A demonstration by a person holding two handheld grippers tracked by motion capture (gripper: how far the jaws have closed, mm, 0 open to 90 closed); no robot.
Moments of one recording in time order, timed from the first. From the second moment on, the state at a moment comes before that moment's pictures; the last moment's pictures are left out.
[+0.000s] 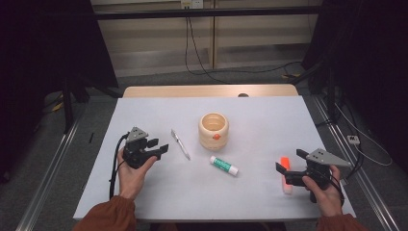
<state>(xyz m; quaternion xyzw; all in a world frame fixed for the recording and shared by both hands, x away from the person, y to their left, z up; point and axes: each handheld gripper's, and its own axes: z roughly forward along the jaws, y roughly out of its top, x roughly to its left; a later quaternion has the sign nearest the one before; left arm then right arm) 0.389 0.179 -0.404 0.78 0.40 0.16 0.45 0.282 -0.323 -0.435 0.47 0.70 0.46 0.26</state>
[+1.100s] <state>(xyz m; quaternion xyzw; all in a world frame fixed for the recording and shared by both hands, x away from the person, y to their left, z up) 0.471 0.164 -0.446 0.80 0.47 0.13 0.36 0.285 -0.321 -0.436 0.46 0.71 0.46 0.26</state>
